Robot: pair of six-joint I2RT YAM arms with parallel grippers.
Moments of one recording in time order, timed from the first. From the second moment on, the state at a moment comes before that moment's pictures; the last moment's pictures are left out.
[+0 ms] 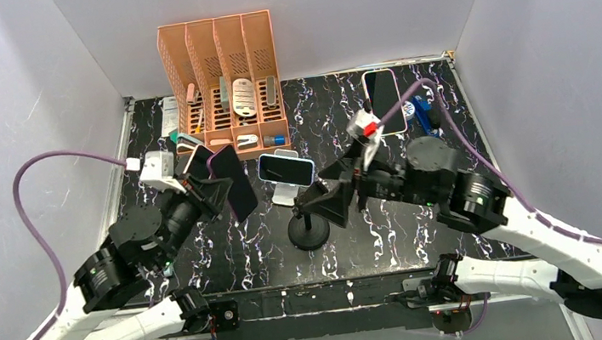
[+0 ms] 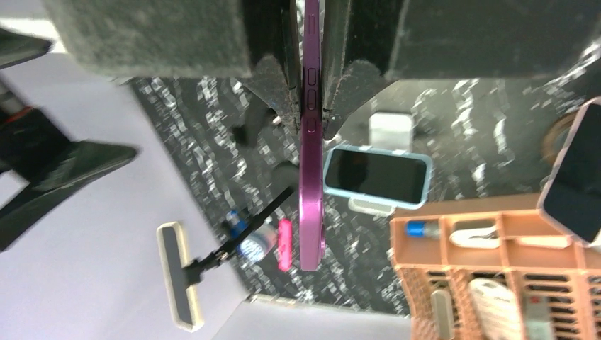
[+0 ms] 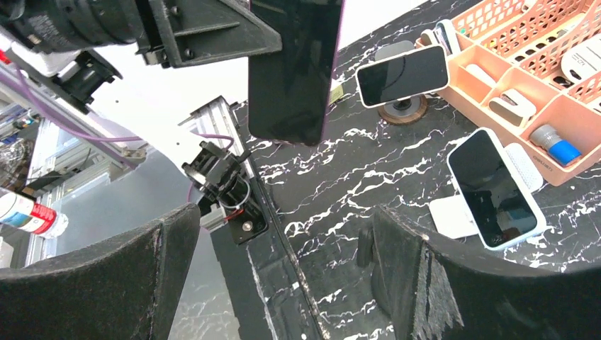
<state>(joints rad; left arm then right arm) -1.03 0.64 1.05 -0.52 -0.55 -0.55 1.08 0.91 1.15 -0.34 -0.17 0.32</state>
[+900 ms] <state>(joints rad) -0.76 0.95 0.75 -0.79 -0.15 -0.59 1.08 0.71 0.93 -0.35 -0.19 0.44</state>
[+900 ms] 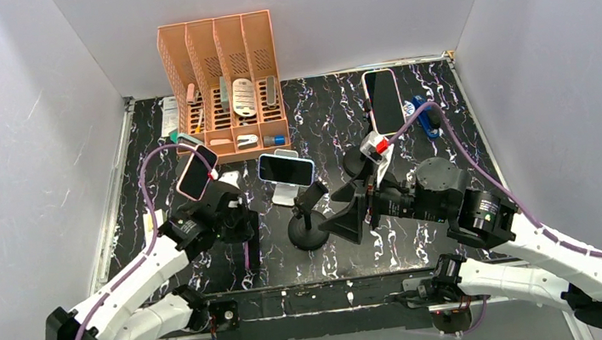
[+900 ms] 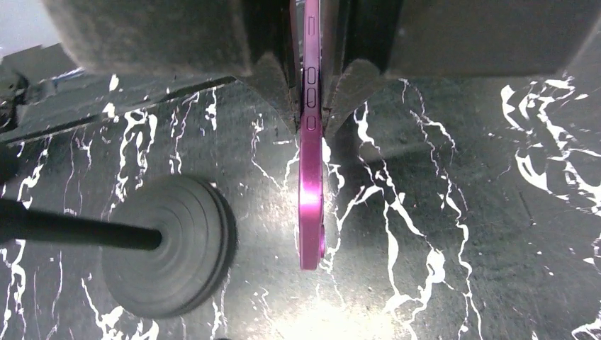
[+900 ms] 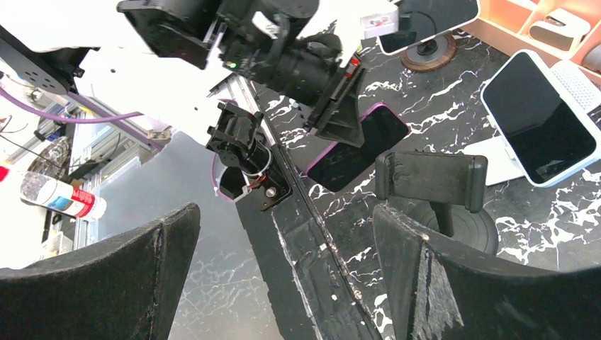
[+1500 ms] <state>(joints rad) -0.53 1.14 0.61 -0.52 0.26 -0.59 1.08 0.69 0.89 -0.33 -0.21 0.45</state>
